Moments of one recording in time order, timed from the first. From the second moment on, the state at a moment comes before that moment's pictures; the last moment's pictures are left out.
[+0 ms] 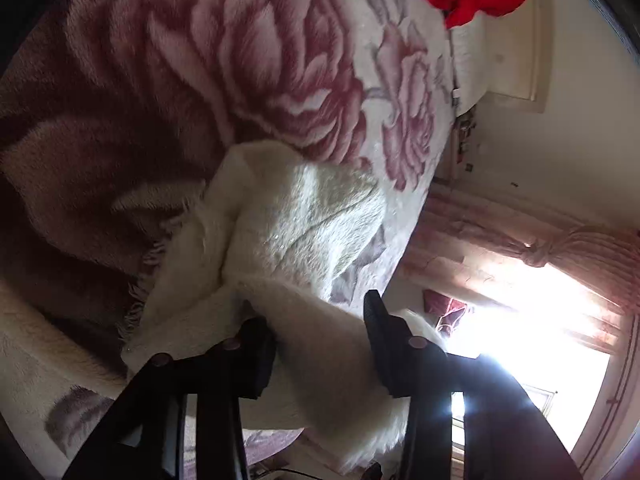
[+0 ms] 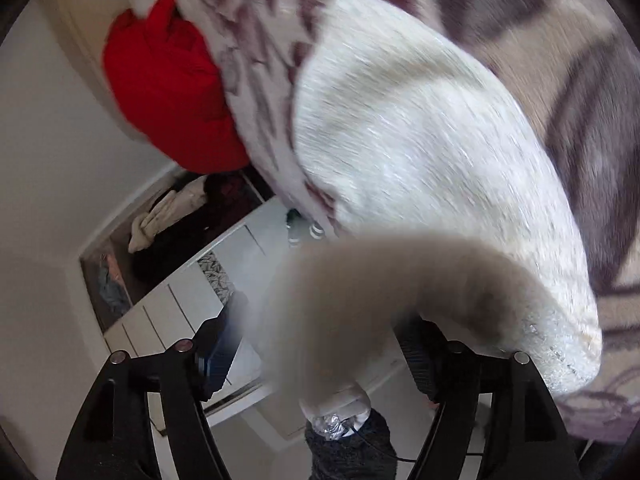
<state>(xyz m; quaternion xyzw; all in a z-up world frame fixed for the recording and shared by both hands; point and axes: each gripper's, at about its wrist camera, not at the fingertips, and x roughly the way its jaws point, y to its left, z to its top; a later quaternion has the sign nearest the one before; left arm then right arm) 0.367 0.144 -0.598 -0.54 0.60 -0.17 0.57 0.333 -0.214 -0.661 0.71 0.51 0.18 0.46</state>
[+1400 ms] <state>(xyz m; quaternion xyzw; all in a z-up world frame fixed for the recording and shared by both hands) 0.447 0.080 -0.579 -0.17 0.58 -0.18 0.78 0.429 -0.219 -0.588 0.31 0.49 0.16 0.80</state>
